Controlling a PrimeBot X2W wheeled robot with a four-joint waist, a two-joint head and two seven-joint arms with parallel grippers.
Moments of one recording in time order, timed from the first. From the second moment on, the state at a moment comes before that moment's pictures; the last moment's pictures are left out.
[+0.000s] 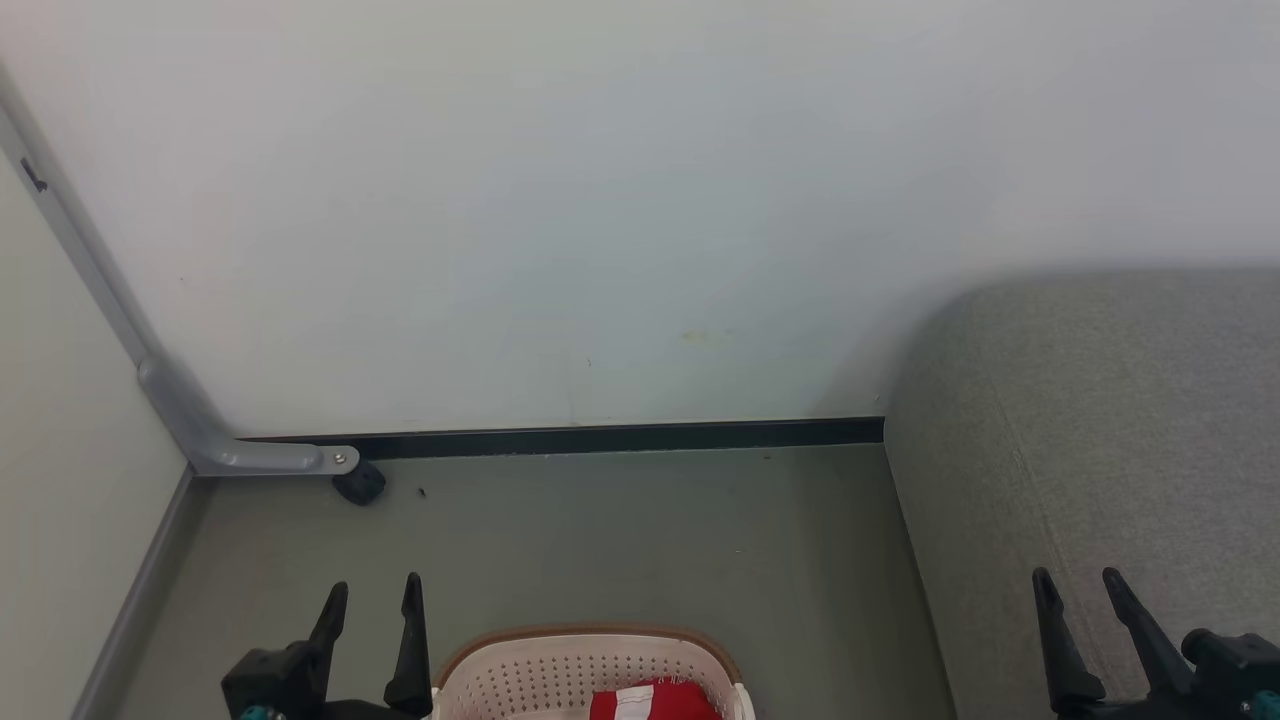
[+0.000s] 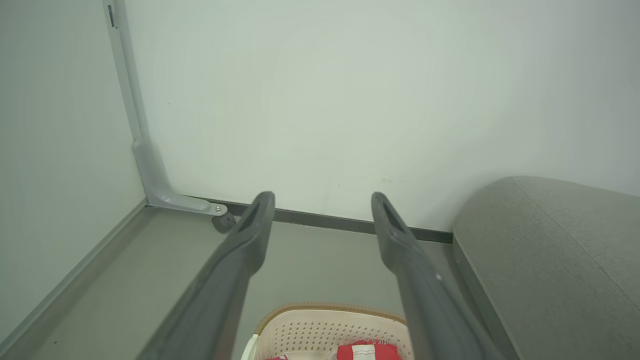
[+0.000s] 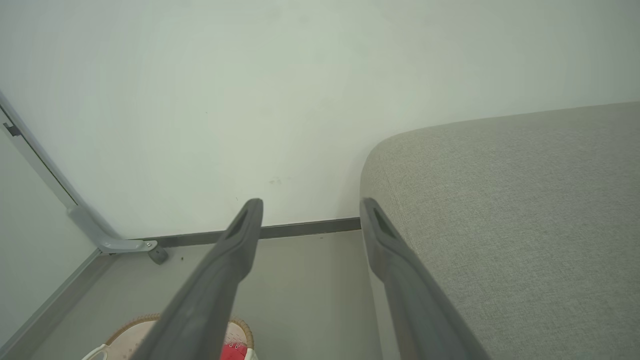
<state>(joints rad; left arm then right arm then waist) -0.14 0.10 -0.21 0.39 -0.48 0.07 -0.21 -0.09 -0.29 0.23 0.33 0.49 0.00 -0.21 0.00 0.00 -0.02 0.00</state>
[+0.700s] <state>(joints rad) -0.16 0.09 -0.22 0.42 -0.37 0.09 -0.25 -0.09 -0.30 0.24 0.33 0.39 -0.02 -0.25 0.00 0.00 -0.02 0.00</state>
